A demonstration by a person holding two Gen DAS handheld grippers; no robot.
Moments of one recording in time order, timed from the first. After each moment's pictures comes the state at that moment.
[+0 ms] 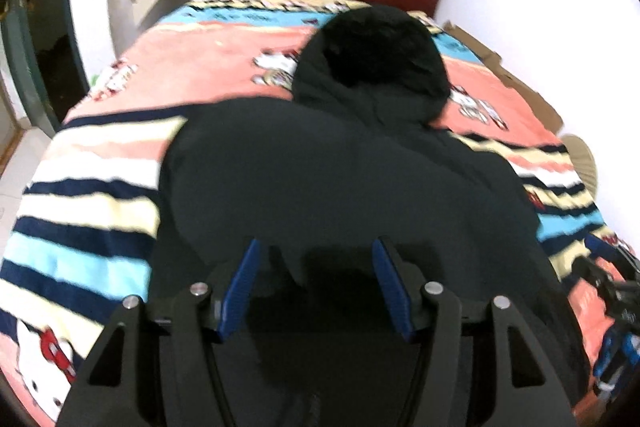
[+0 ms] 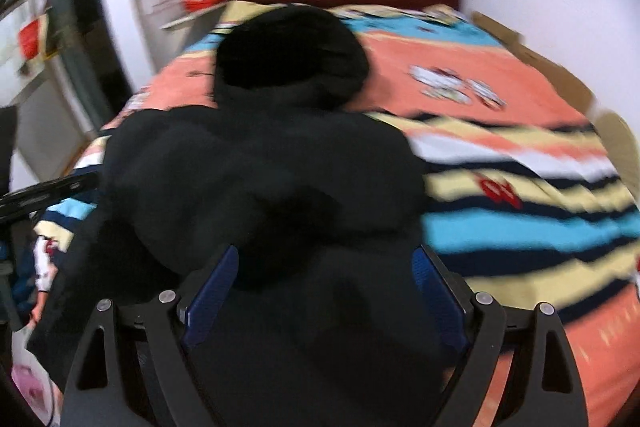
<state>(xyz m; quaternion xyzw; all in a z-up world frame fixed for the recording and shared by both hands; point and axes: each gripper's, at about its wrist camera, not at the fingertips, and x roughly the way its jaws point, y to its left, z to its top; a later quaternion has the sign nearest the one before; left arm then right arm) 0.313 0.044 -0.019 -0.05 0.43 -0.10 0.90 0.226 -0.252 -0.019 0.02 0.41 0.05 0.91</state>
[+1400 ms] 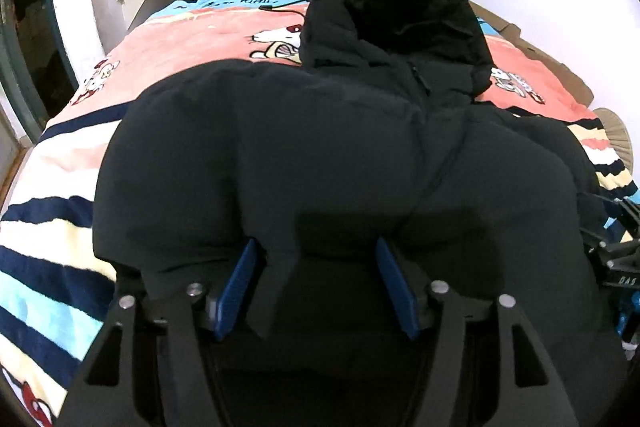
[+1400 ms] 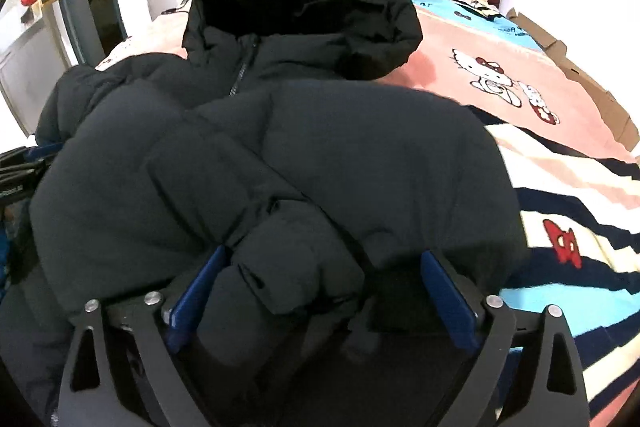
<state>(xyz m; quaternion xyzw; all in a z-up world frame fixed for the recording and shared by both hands) 0.387 0.024 -0.109 0.00 0.45 -0.09 0.89 0.335 -0.246 -0.117 -0.05 0.45 0.05 0.89</state>
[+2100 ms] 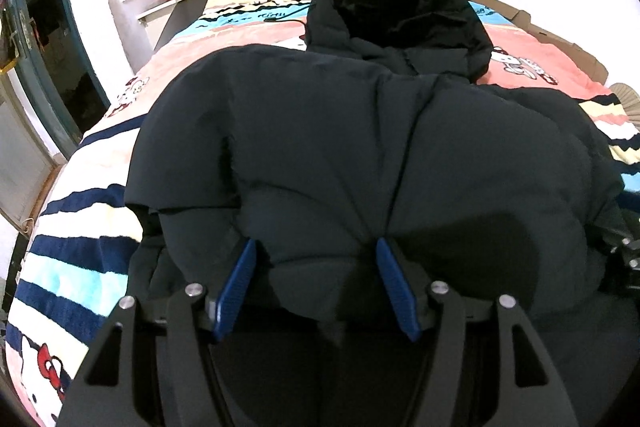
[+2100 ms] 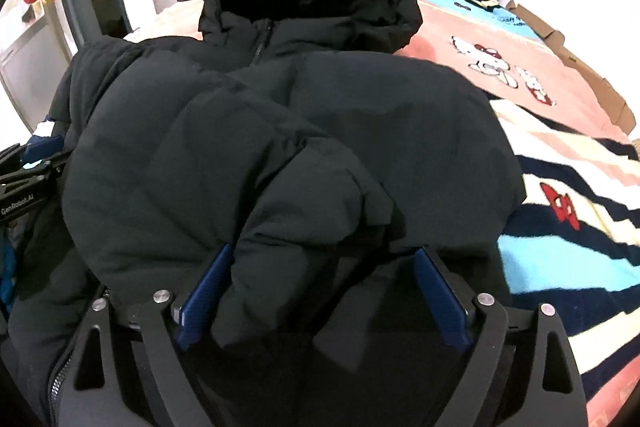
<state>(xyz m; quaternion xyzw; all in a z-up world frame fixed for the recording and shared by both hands) 0.337 -0.002 -0.104 0.06 0.42 -0.03 0.90 0.297 -0.240 -0.114 -0.05 0.46 0.05 0.88</state>
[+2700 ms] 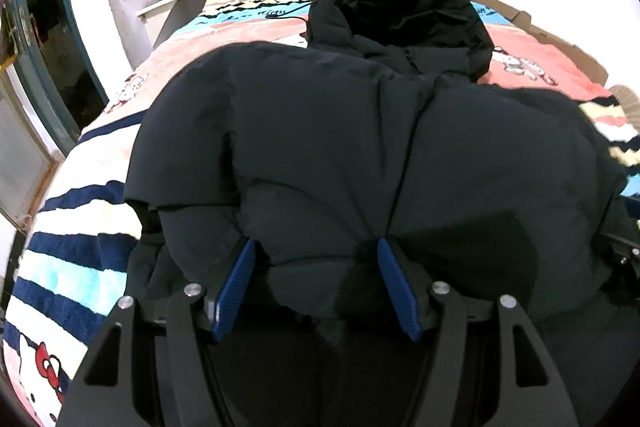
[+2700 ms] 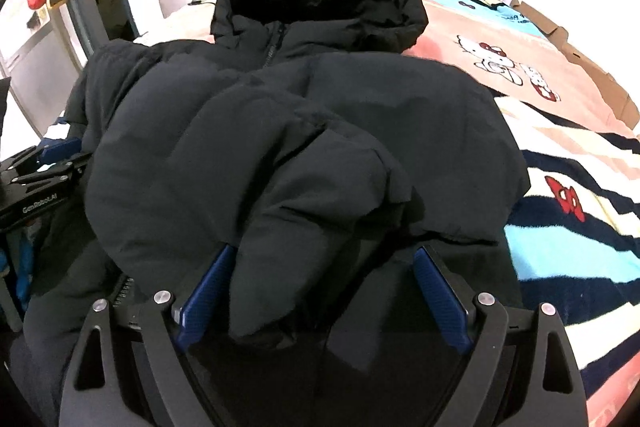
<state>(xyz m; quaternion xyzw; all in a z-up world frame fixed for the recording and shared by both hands) 0.339 0.004 -0.099 0.04 0.43 -0.04 0.90 0.285 -0.238 -0.107 -0.03 0.46 0.07 0.88</state>
